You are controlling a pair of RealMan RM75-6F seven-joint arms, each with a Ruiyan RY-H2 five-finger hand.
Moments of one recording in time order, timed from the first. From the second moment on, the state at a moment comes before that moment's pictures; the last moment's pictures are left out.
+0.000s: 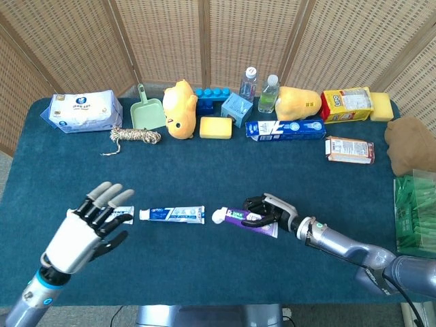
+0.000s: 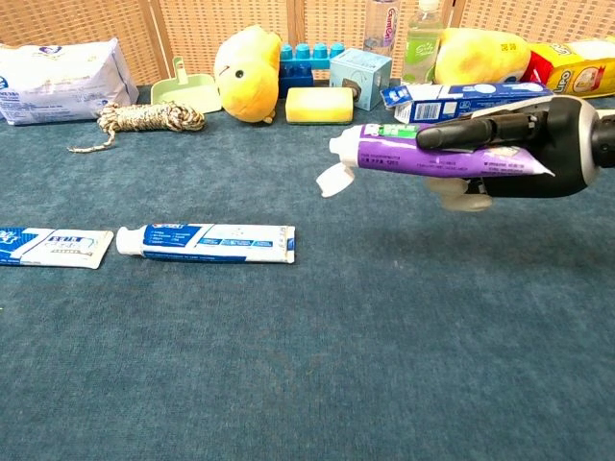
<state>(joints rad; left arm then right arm) -0.35 -1.21 0.05 -1.76 1.95 1.70 0.25 1.02 -1.23 -0.20 -1.56 -1.53 0.84 1.82</state>
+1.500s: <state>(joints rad) -0.16 -1.21 0.03 -1.70 1.84 1.74 0.17 0.70 -1.33 0.04 -1.32 -1.20 0.89 1.01</state>
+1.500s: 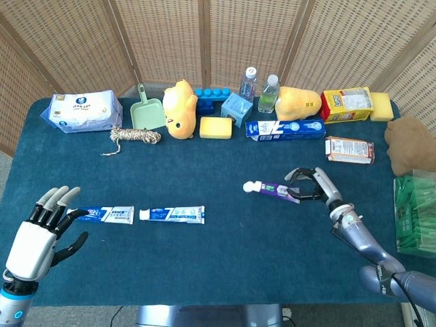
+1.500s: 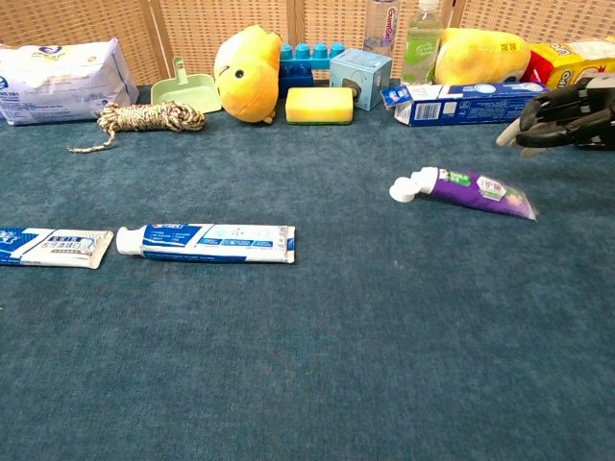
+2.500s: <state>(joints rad) -0.01 -1.13 0.09 -1.74 1.64 1.70 0.22 0.36 -1.27 -0.01 -1.61 -1.42 1.44 0.30</state>
